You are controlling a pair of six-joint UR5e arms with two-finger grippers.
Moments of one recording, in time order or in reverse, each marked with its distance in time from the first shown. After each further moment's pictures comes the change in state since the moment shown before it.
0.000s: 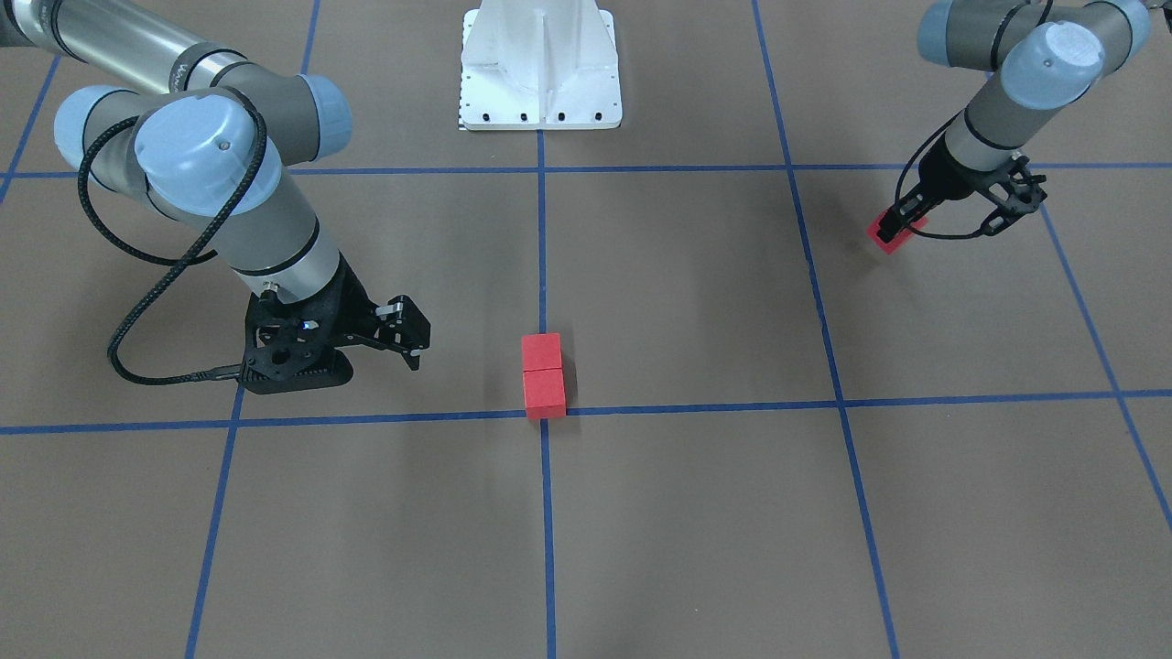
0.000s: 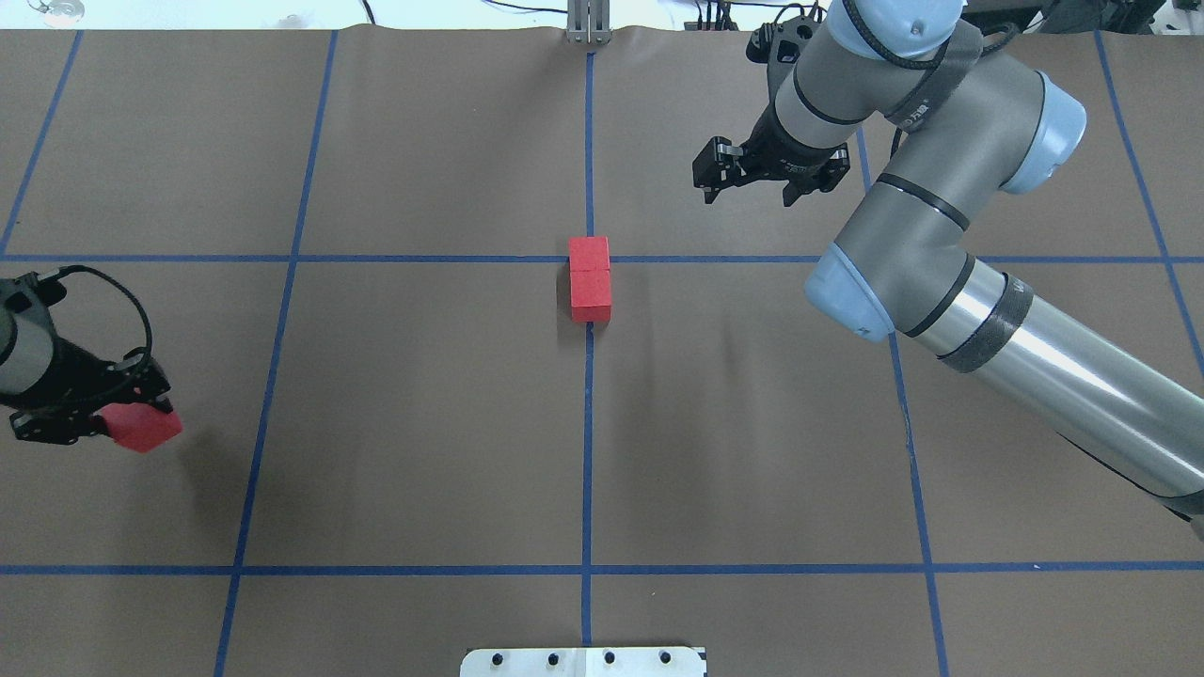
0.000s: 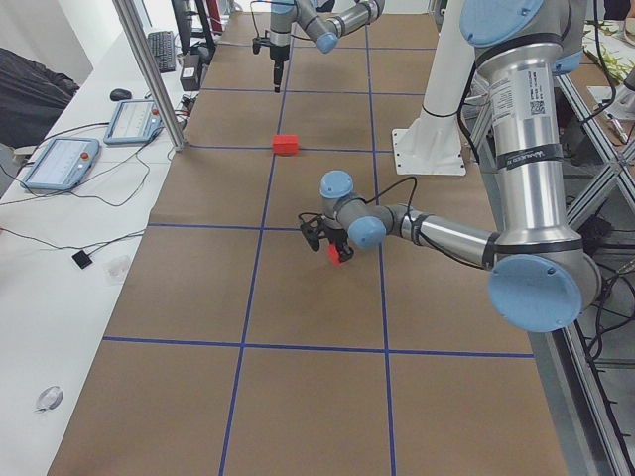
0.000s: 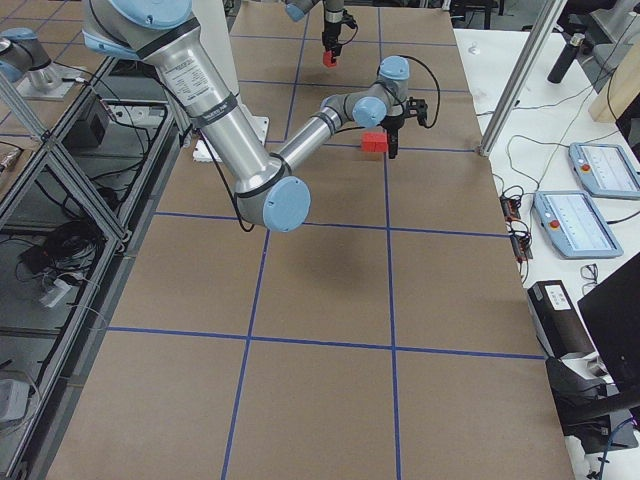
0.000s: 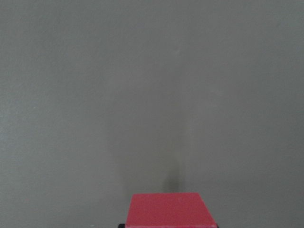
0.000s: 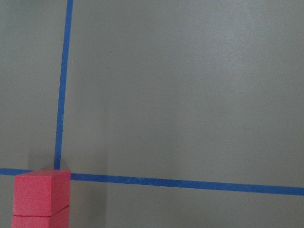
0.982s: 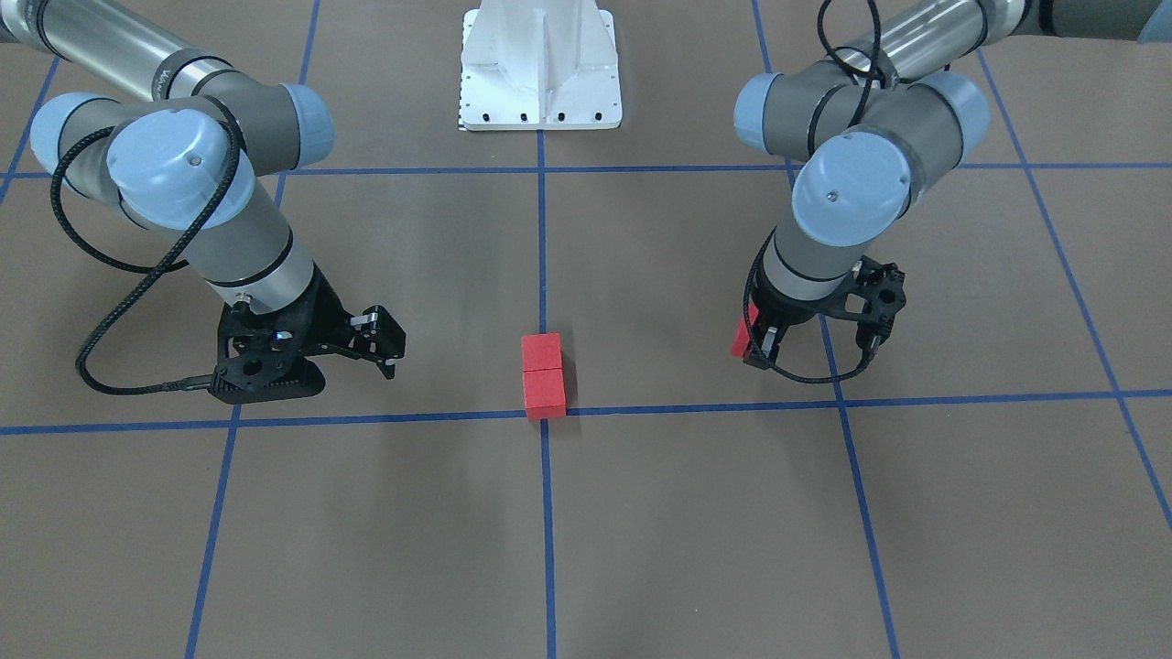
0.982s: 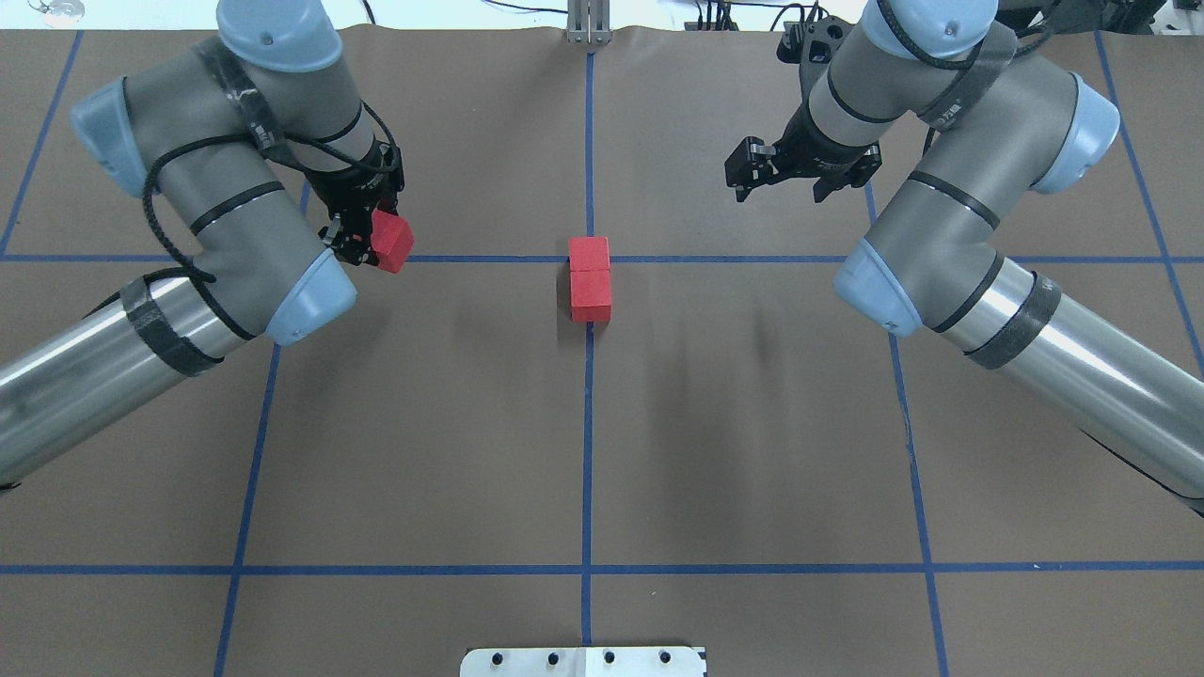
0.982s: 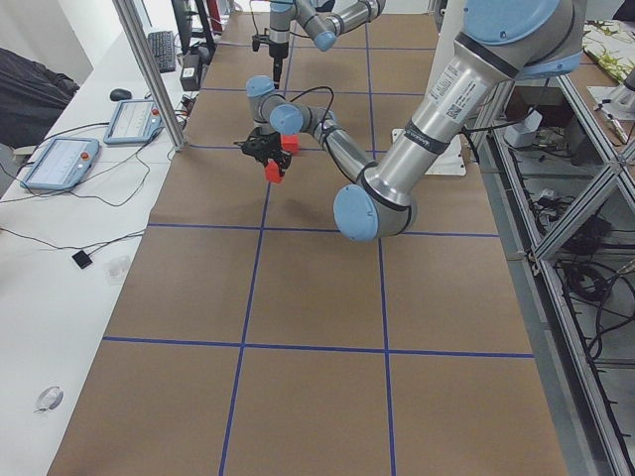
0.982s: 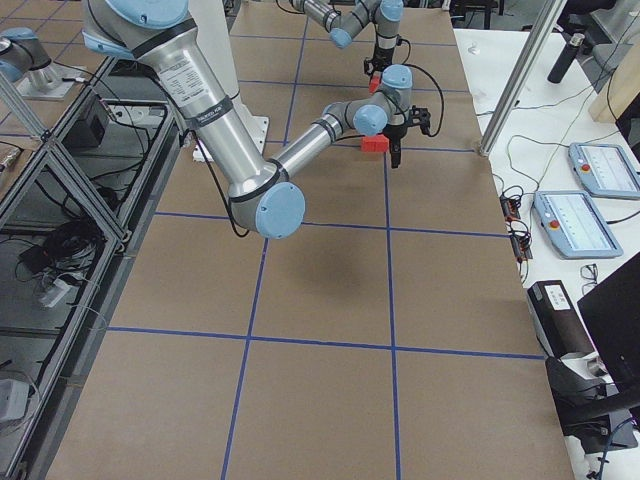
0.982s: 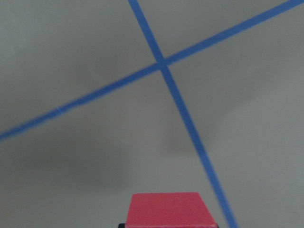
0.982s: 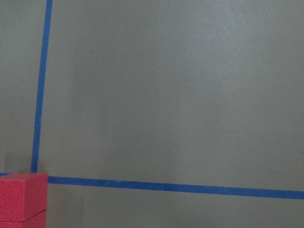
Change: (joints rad) left arm -0.034 -0.767 0.454 0.349 0.032 -0.596; right arm 0.035 -0.055 0.007 0.006 -0.001 -0.078
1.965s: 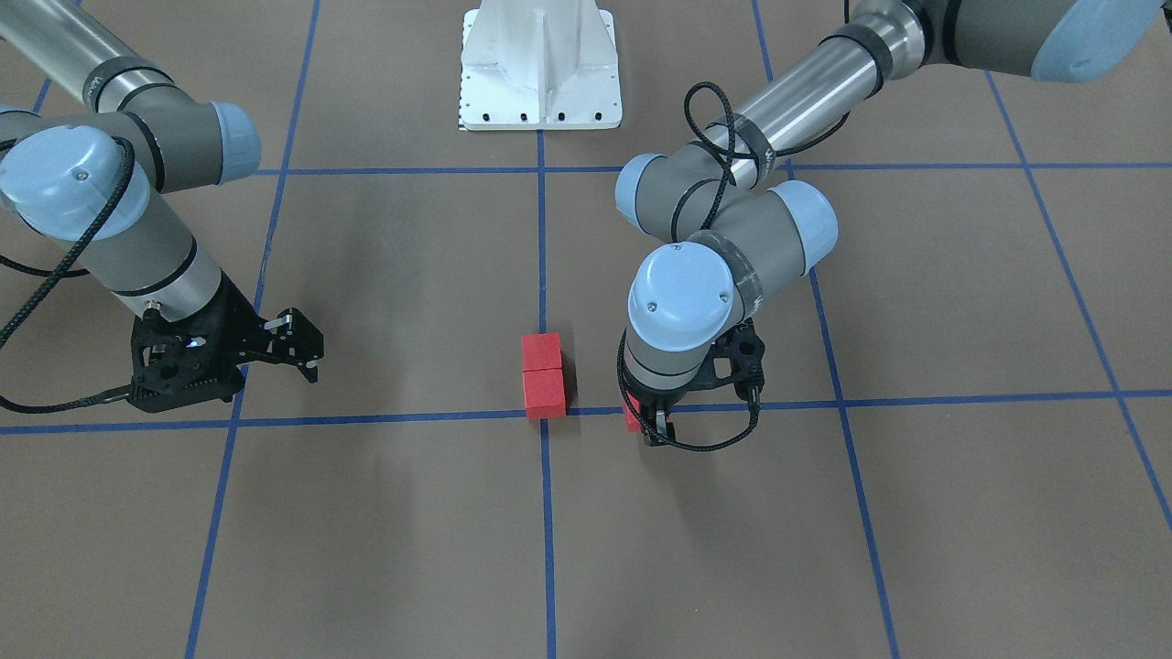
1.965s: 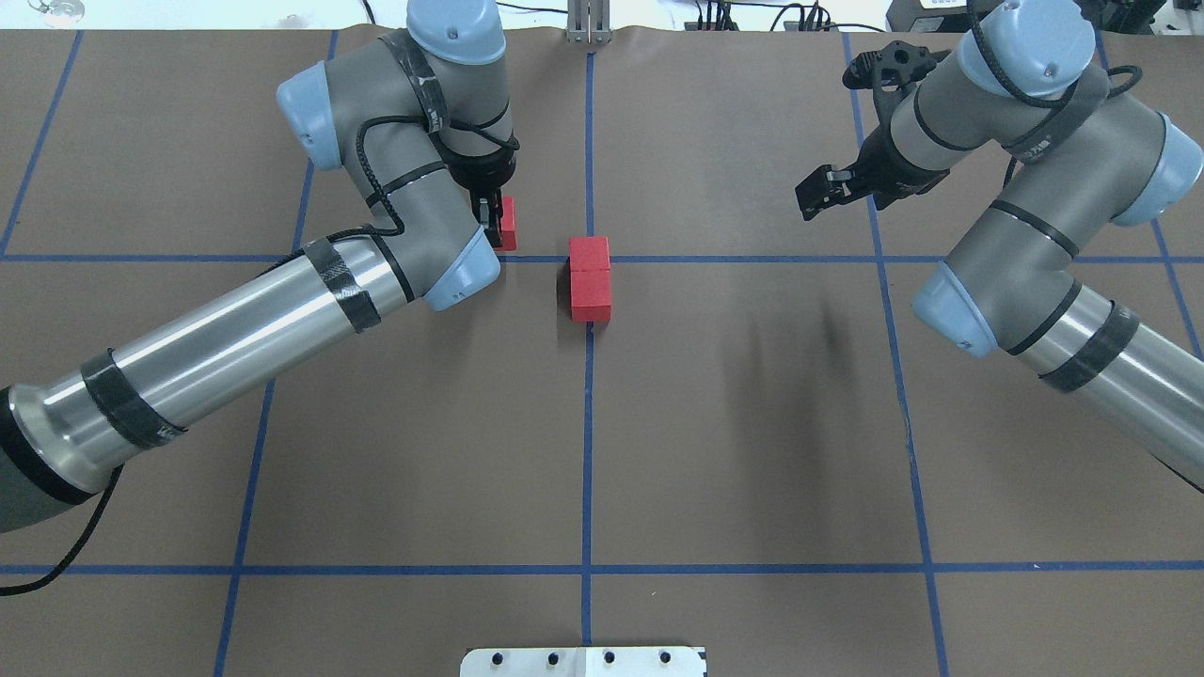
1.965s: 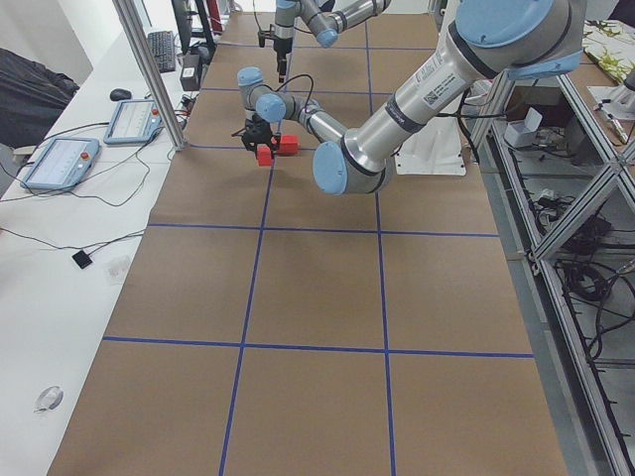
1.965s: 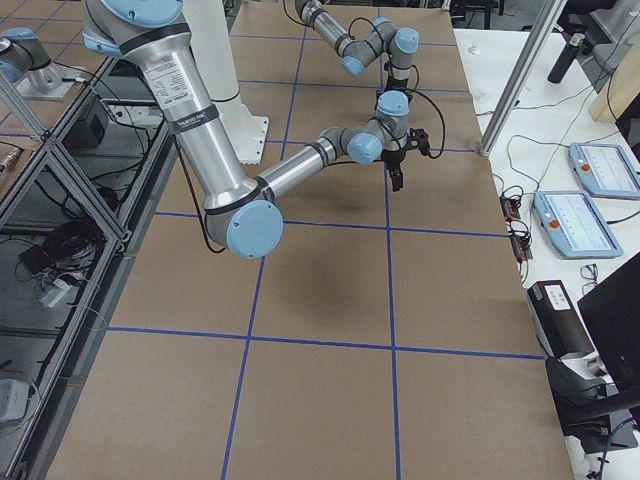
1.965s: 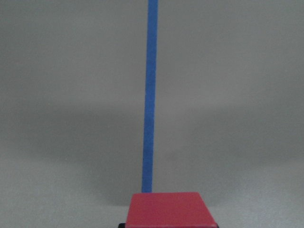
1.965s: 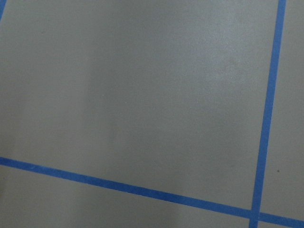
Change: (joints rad) left arm 0.070 -0.254 0.370 -0.148 0.018 -0.406; right arm 0.031 -0.140 0.025 0.132 0.006 -0.139
